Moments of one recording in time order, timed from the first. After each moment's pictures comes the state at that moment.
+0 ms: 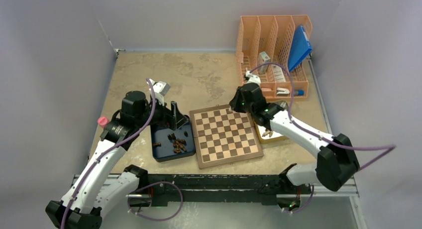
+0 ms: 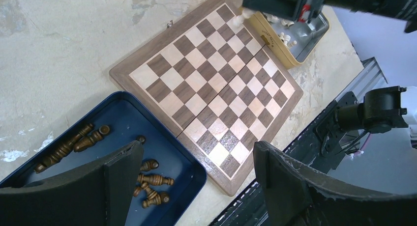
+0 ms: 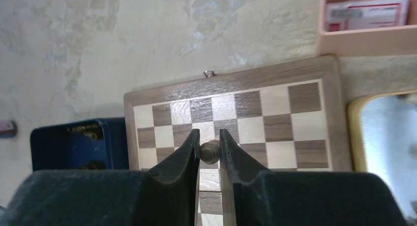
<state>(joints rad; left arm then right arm) -0.36 0.82 0.87 -0.54 0.44 -0.26 0.59 1.31 0.91 -0.19 0.17 0.65</state>
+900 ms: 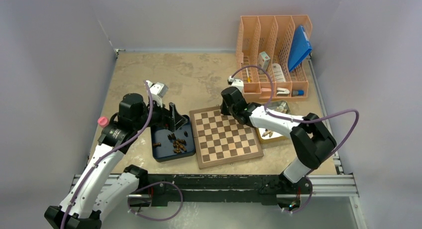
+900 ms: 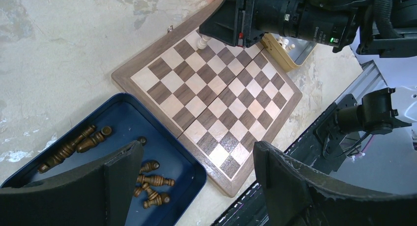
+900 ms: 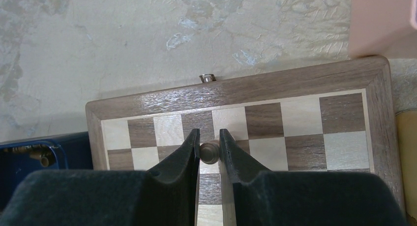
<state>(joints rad) -0.36 0.77 0.85 -0.54 0.43 -0.26 0.73 1.62 0.99 -0.10 0.32 0.65</state>
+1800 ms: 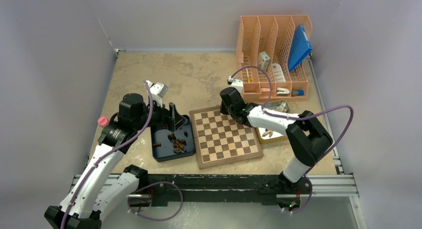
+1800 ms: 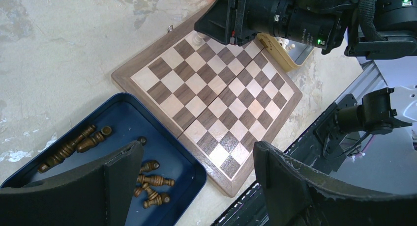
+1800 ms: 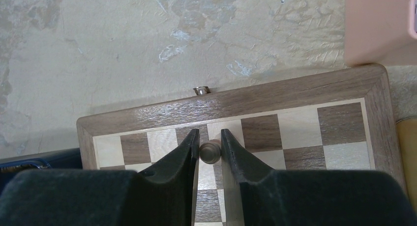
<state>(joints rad) -0.36 0.77 0.85 -0.54 0.43 -0.26 0.73 1.66 0.99 -0.05 0.36 0.66</state>
